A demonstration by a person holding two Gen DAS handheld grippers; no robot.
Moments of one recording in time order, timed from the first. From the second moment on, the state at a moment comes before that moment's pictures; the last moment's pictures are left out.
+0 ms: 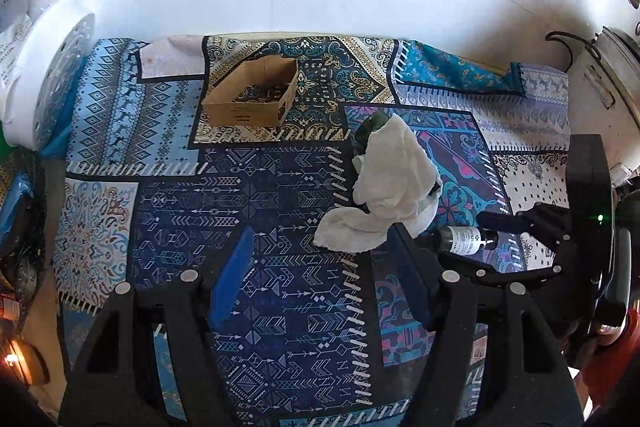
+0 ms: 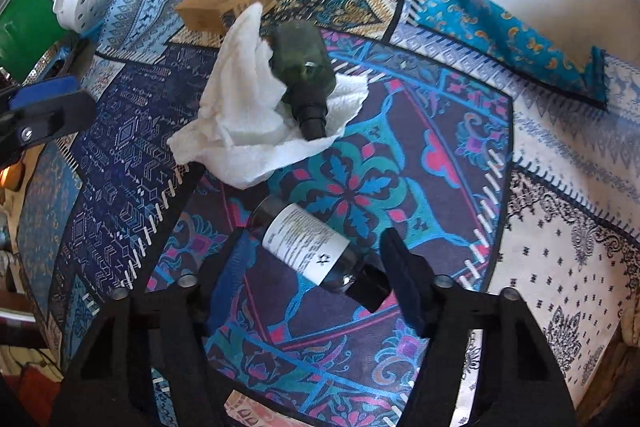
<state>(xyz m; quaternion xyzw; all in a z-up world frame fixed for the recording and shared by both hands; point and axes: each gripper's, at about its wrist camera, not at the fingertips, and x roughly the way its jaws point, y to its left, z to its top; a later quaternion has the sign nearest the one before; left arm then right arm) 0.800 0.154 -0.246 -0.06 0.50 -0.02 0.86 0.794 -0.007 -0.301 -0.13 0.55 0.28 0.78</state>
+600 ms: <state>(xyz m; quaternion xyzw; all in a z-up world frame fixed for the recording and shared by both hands) 0.858 0.113 -0.310 -0.08 0.55 -0.05 0.83 0.783 -0.059 -0.302 0.01 0.57 0.23 0.79</state>
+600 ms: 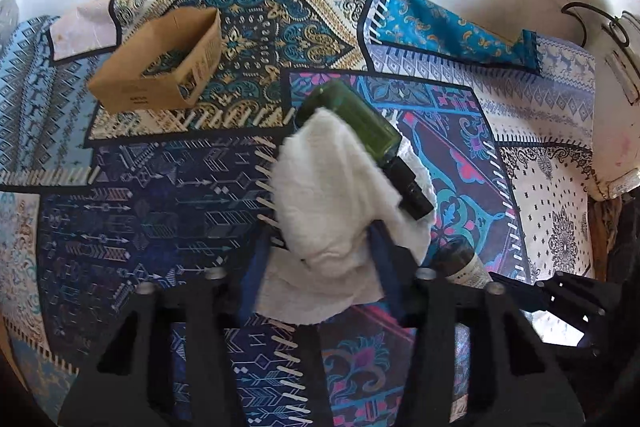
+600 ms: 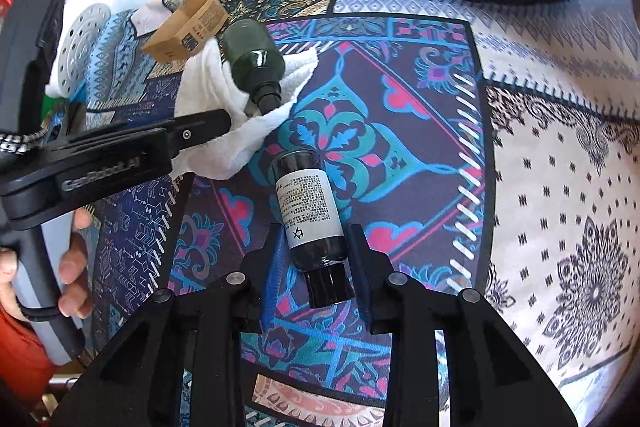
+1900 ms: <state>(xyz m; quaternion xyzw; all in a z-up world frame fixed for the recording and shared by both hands) 0.616 0.045 -0.147 -0.07 0.38 0.04 0.92 0.621 -0.150 -0.180 0.03 0.44 0.27 0.86</state>
